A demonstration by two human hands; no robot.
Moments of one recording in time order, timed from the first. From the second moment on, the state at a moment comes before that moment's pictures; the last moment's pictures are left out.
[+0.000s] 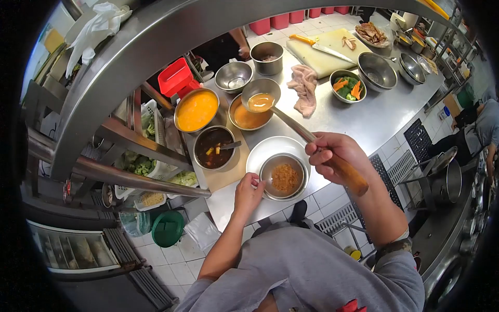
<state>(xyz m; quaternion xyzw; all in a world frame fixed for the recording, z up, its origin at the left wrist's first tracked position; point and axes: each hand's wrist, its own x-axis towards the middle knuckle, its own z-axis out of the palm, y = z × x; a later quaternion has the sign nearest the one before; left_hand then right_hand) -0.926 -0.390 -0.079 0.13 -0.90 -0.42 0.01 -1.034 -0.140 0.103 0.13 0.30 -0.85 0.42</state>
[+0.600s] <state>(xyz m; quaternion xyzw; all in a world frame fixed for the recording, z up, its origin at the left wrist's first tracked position) -0.950 -0.379 -0.068 0.15 -0.89 -0.42 -0.03 -1.034 -0.207 0.142 0.05 0.33 -0.82 0.46</state>
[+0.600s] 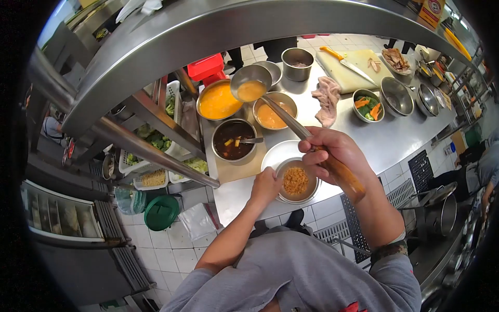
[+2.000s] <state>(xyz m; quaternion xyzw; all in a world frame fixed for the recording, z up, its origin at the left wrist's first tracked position) -0.774 -0.453 -0.029 0.36 -0.67 -0.65 0.06 -1.072 -0.280 0.138 0.03 0.44 -0.71 0.56</state>
